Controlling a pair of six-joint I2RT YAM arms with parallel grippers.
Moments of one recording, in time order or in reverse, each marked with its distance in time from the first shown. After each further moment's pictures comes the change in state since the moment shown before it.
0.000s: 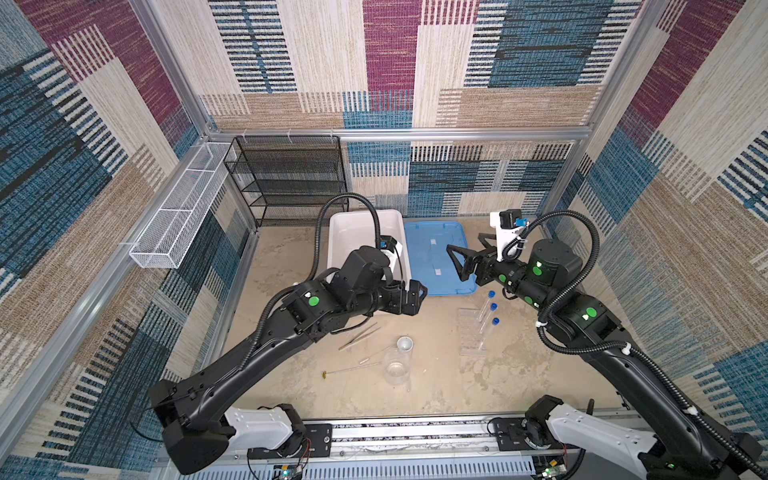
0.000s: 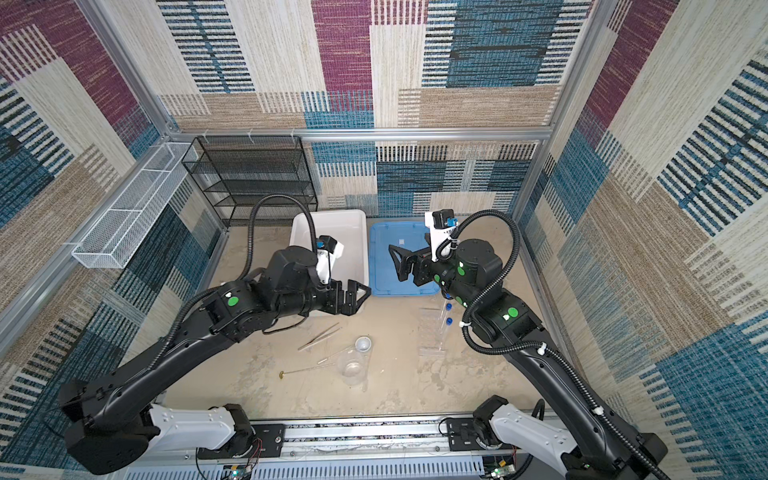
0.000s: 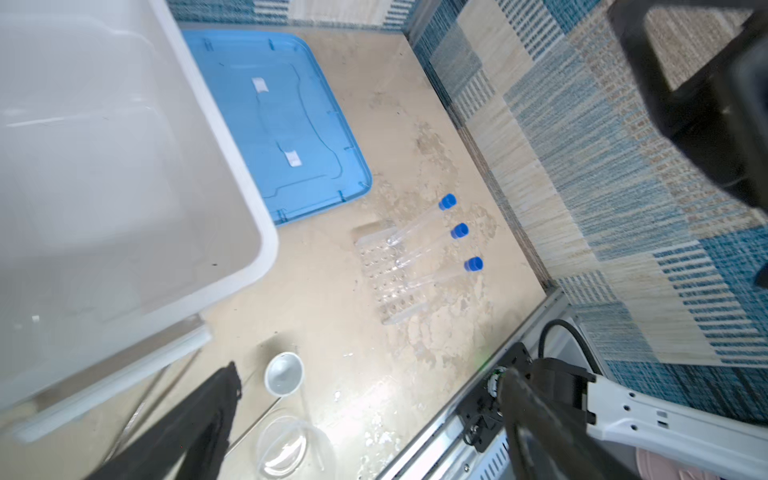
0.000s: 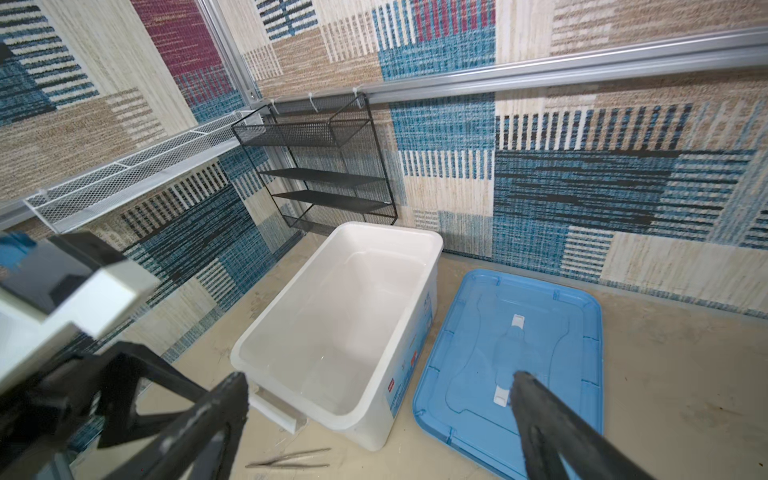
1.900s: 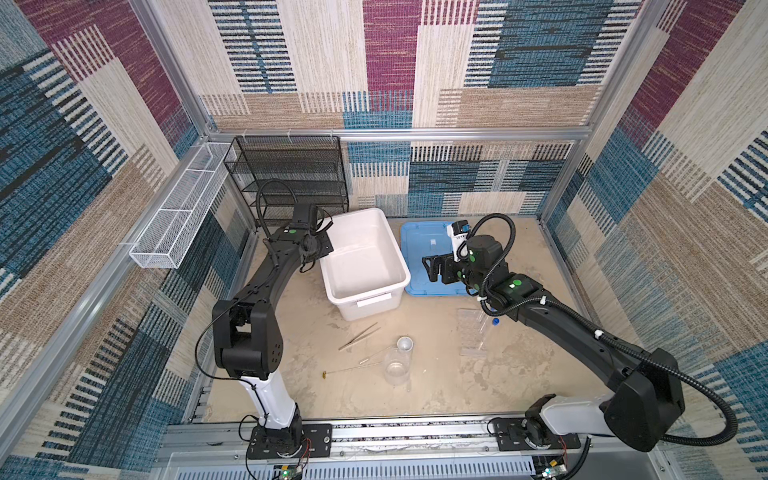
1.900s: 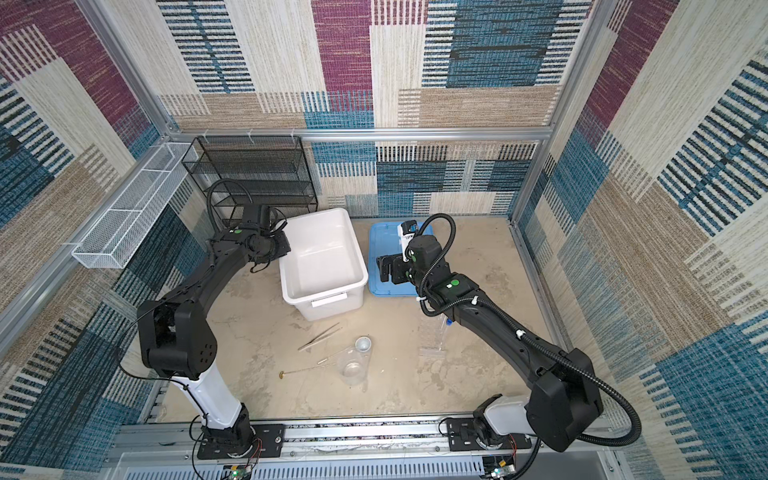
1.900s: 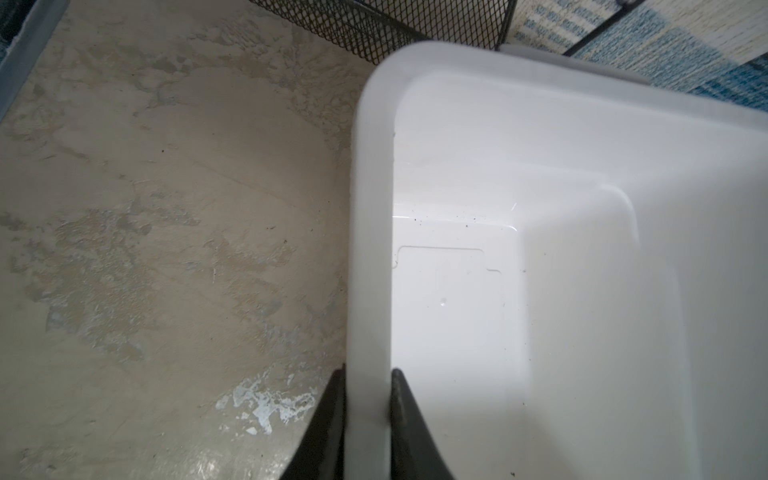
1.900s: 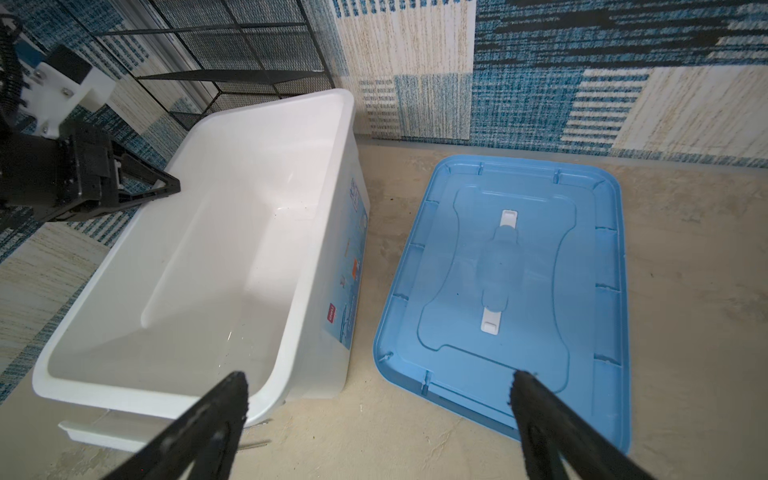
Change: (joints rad) left arm 0.751 0.537 0.127 0.118 -0.024 0.052; right arm -0.018 0.351 -0.072 0.100 0.090 0.068
